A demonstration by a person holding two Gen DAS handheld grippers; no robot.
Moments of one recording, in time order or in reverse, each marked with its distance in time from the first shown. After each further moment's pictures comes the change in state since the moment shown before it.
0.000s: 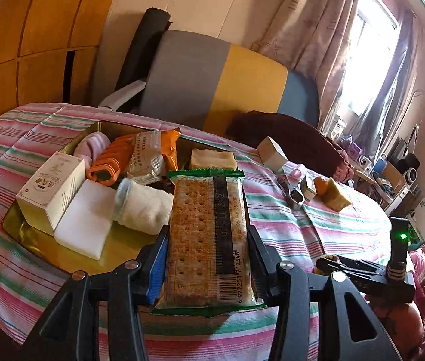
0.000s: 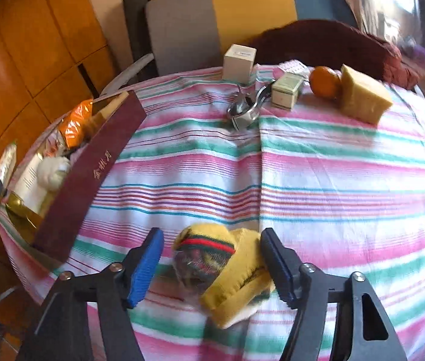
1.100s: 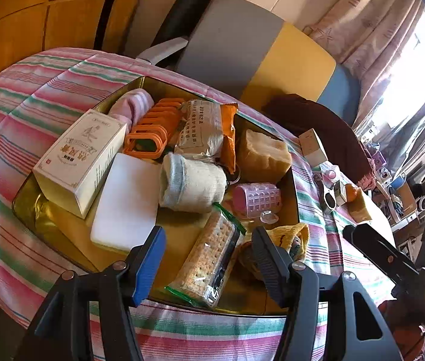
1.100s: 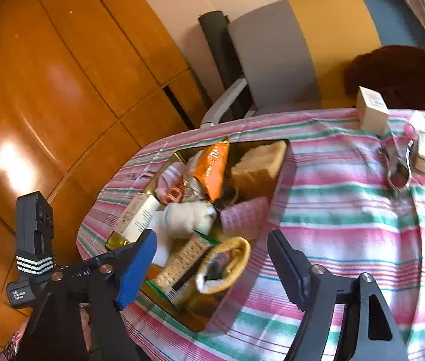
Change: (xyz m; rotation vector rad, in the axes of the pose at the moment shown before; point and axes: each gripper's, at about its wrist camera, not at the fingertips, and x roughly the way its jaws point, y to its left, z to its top) left arm 0.027 0.058 0.018 -0.213 0.188 0.073; right arm -0.021 0.126 0.055 -0.009 -0.119 0.405
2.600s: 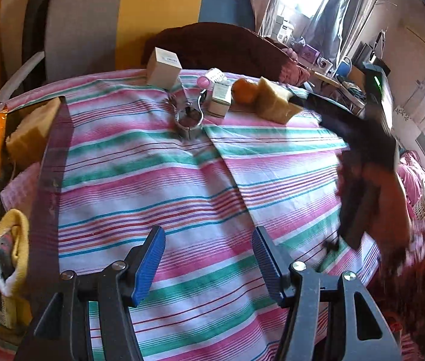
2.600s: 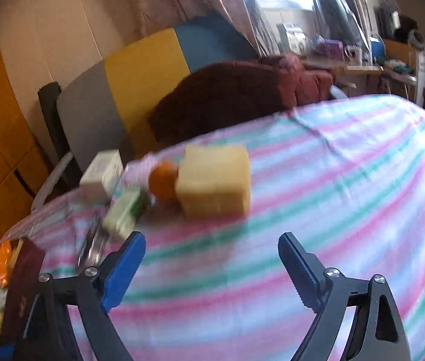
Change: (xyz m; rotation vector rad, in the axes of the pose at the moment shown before) left arm 0.088 -0.233 -0.074 0.511 0.204 -0.143; right arm -0.109 -0.278 0.032 0.249 -0.265 -0.619
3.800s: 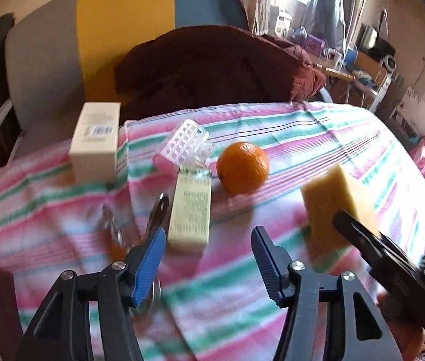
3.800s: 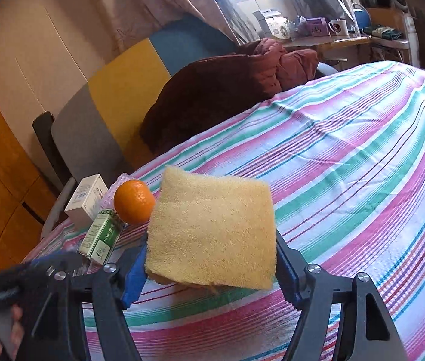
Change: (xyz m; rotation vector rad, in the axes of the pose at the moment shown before) left arm 0.142 -0.053 0.170 0.134 -0.001 0.103; right arm 0.029 -0.061 -0.007 0.179 0.019 0.090
